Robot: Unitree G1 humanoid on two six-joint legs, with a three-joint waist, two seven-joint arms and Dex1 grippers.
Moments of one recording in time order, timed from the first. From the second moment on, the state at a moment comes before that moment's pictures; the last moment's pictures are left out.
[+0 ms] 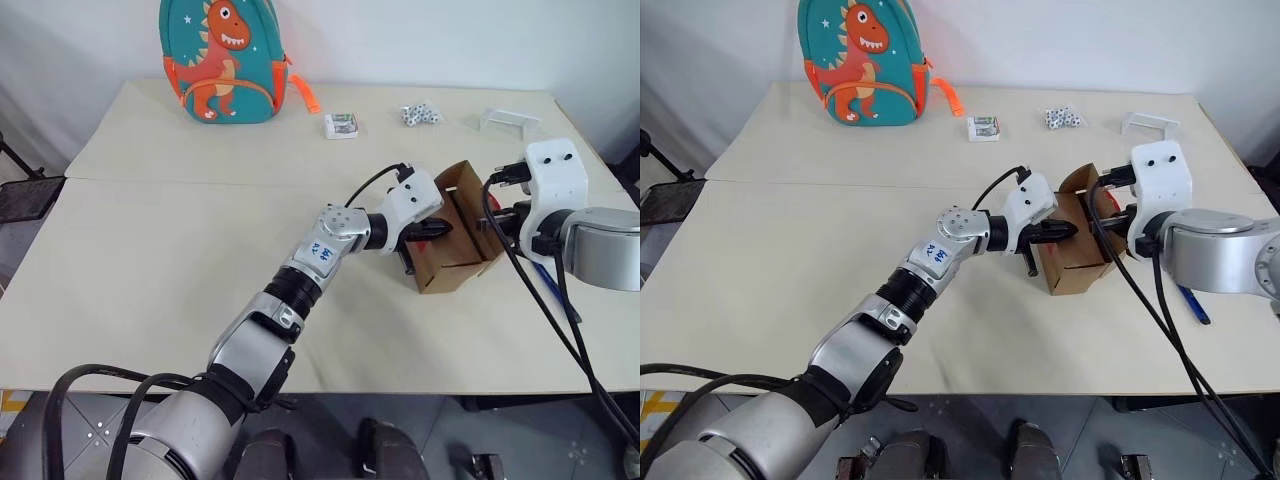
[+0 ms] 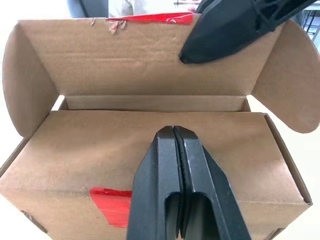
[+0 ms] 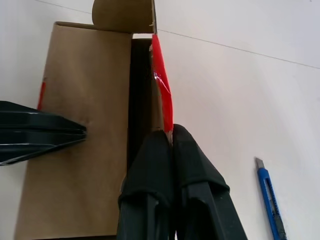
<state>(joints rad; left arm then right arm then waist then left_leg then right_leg) -1.13 -0.10 -0.25 0.80 -0.03 0.10 -0.73 -0.74 -1.17 0.07 -0.27 1.74 1.14 -0.79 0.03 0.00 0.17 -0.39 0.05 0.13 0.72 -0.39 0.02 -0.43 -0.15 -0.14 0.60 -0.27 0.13</state>
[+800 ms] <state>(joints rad) -1.07 -0.06 -0.22 0.71 -0.04 0.17 -0.74 -0.55 -1.10 -0.13 -0.22 1.46 1.20 -0.47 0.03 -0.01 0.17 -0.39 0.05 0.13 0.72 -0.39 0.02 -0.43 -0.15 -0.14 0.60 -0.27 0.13</state>
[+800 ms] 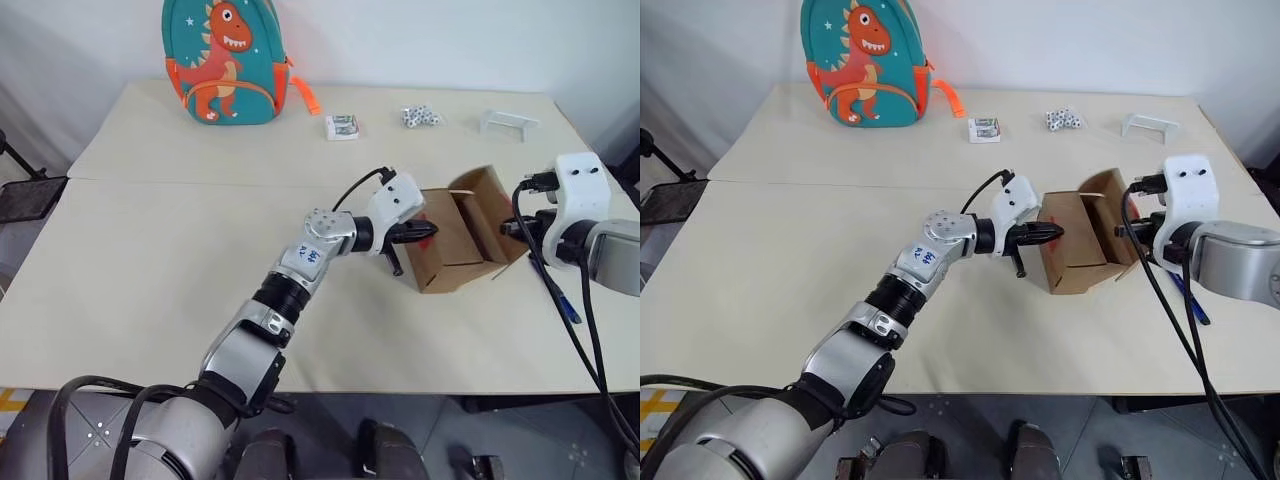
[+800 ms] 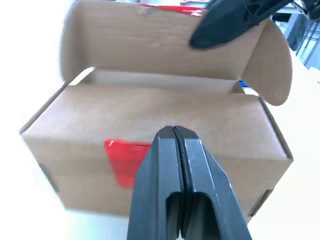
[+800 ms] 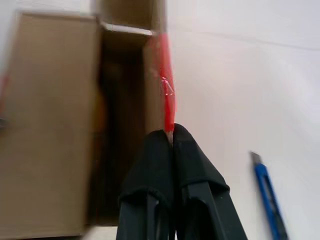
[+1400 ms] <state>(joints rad) -1.01 -0.04 -0.22 0.62 -0.03 0.21 -0.75 -0.48 -1.01 -0.17 -0.20 1.13 1.23 -0.21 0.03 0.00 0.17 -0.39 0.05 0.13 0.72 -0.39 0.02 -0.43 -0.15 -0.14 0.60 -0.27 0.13</state>
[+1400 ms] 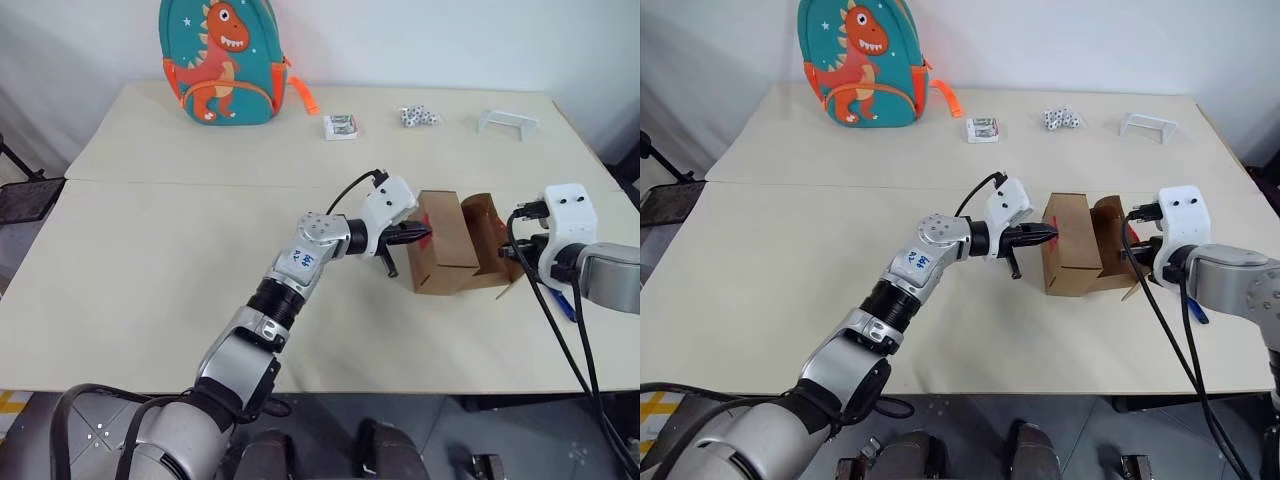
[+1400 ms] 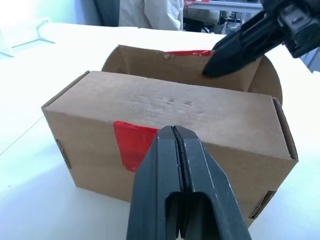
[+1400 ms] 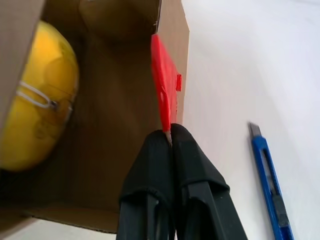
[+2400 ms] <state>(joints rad) -0.92 0.20 -0.09 0.34 -0.19 0.35 -0.87 -0.49 -0.79 -0.16 -0.40 0.86 1.23 0.12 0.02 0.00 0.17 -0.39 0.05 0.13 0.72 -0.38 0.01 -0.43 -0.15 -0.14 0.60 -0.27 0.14</state>
